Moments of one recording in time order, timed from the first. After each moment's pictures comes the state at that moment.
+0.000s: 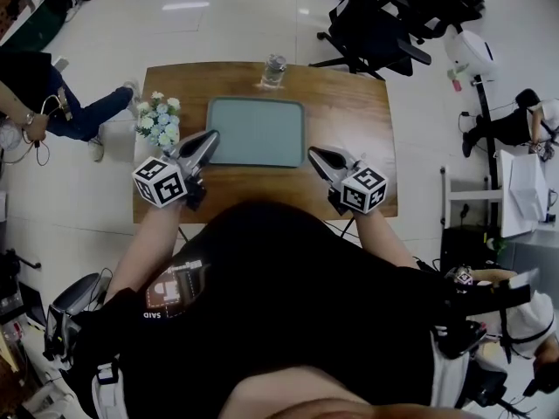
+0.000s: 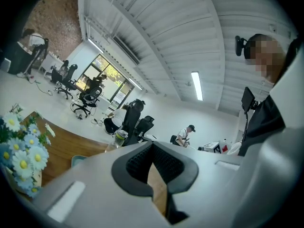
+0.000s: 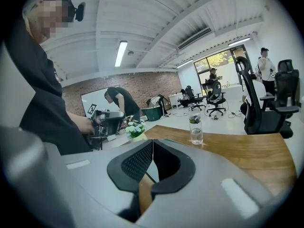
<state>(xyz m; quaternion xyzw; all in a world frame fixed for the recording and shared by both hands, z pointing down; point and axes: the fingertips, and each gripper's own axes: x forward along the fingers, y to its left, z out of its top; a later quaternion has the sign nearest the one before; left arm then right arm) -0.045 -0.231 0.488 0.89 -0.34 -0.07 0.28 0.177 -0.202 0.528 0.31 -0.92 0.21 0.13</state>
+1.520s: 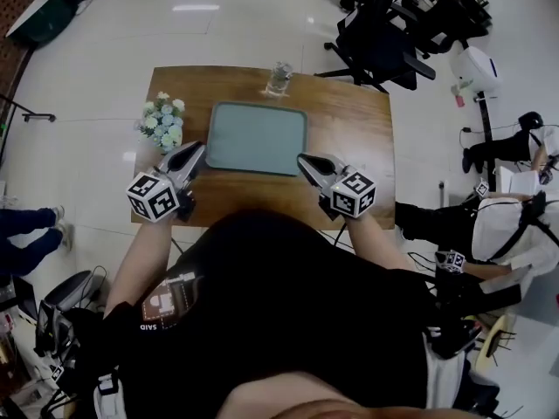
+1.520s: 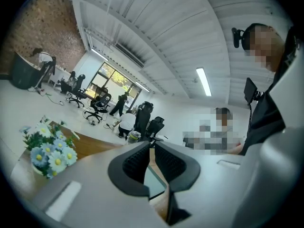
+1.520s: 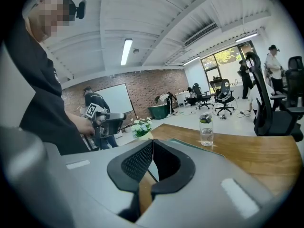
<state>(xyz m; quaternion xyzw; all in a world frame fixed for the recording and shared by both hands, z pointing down) -0.089 -0.214 0.501 0.87 -0.41 -0.05 0.26 0.141 -0.204 0.537 0.27 -0.93 0.20 0.14</state>
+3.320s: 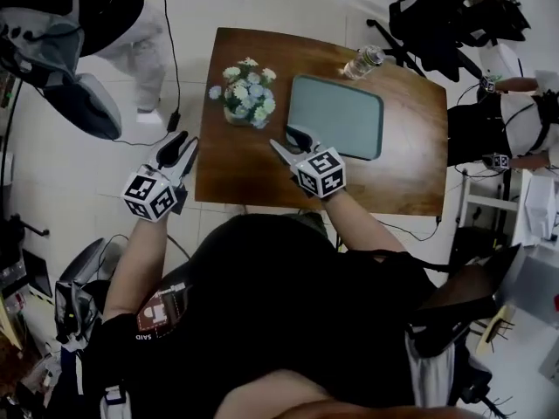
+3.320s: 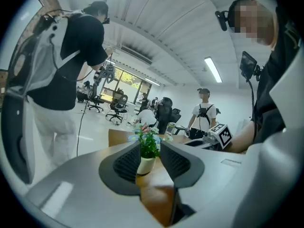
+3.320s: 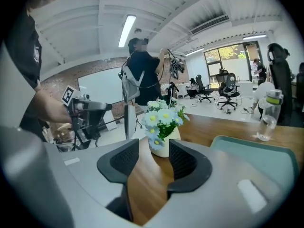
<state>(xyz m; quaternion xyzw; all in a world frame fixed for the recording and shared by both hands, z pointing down) -0.356 -0.178 0.568 0.84 -0.48 0.03 0.24 -0.158 -0.209 0.636 0.29 -0.91 0.20 0.21</state>
